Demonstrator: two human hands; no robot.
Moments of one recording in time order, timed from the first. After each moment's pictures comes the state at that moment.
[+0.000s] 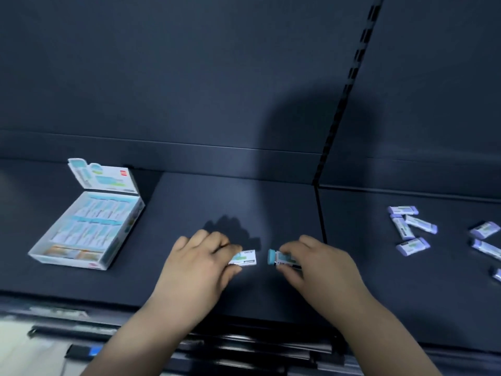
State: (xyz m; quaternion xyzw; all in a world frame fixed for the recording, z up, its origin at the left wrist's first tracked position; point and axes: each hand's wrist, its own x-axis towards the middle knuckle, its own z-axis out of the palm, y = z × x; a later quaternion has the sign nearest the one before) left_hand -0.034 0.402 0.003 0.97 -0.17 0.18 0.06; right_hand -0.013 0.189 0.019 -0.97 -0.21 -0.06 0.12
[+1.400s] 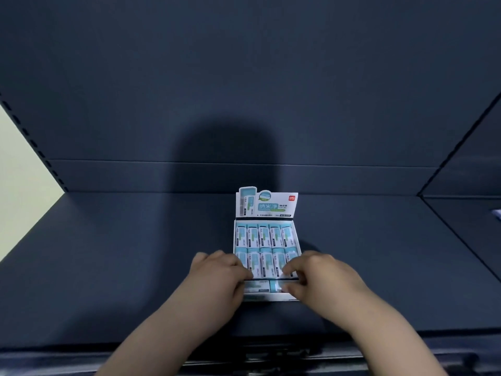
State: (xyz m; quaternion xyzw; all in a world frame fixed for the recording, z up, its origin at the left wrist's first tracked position) left_hand -0.011 0.727 -0.017 0.94 -0.29 0.12 0.15; right_hand -0.018 0.523 0.029 -0.98 -0.08 0.10 0.15
